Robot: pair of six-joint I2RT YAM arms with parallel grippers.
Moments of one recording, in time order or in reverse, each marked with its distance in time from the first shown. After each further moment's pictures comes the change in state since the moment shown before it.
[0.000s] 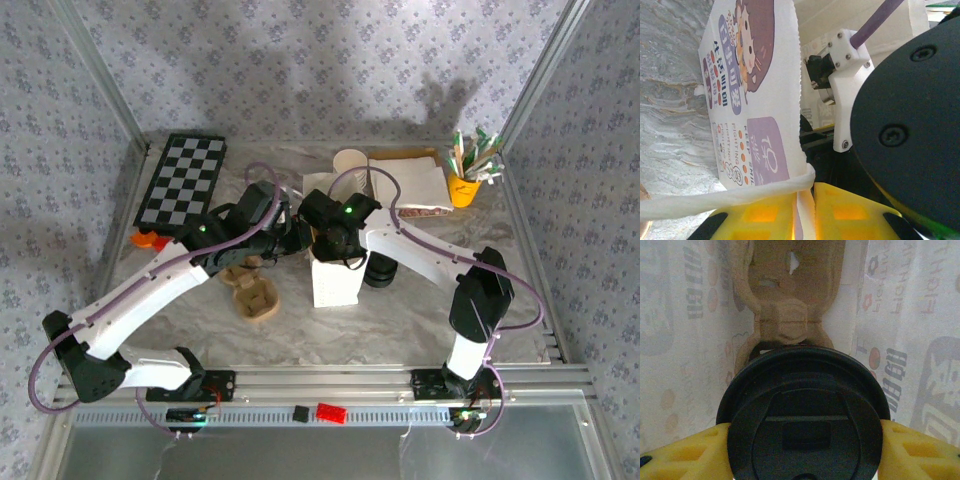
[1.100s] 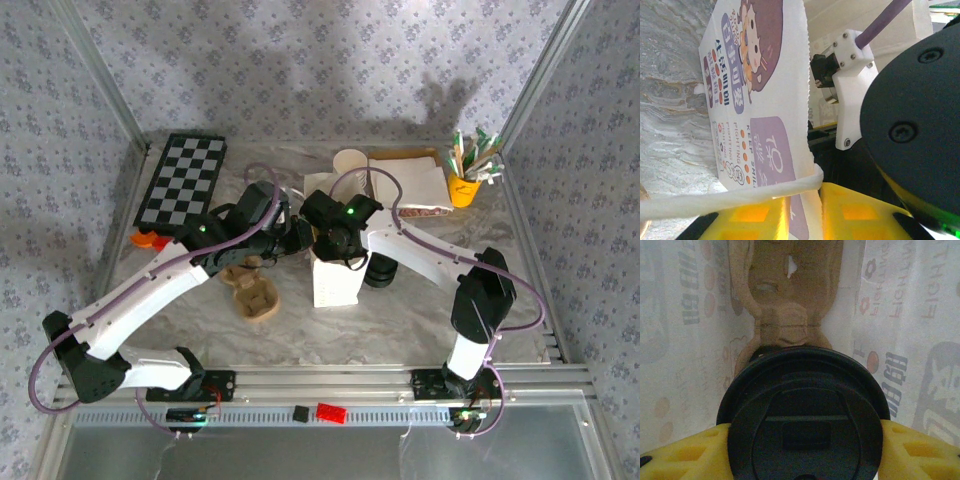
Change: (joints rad) left arm 0.005 -0.002 -0.007 0.003 0.003 -0.007; right arm -0.006 -0.009 -0.028 0.029 0.002 0.000
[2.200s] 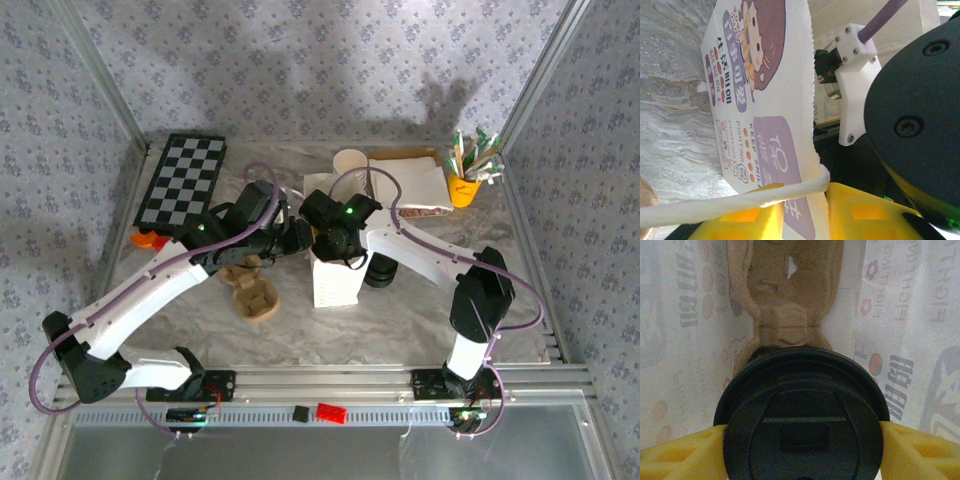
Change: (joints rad) left arm 0.015 0.001 0.002 -0.019 0.023 0.029; right arm 0.000 0.005 0.008 -0.005 0.004 0.000
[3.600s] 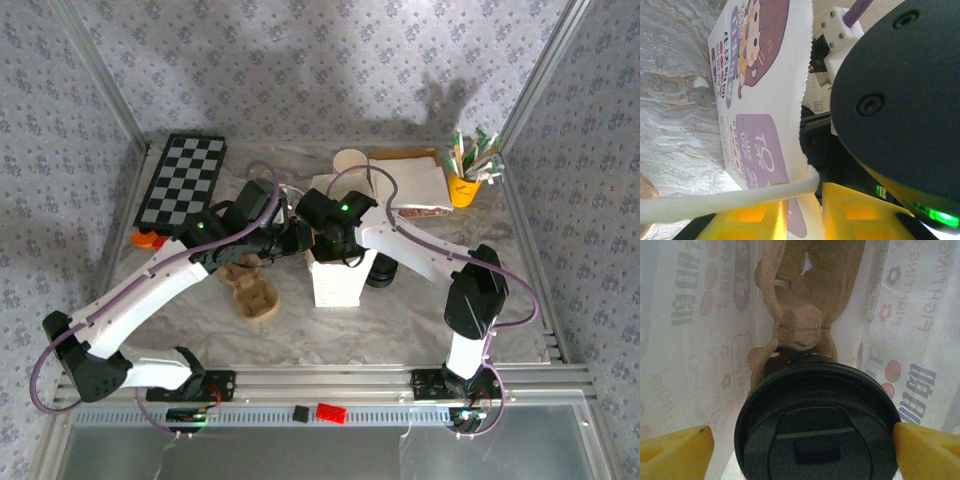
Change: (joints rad) left arm 0.003 0.009 0.021 -0.025 0.036 0.028; right arm 0.007 0.033 0.060 -0.064 0.003 0.008
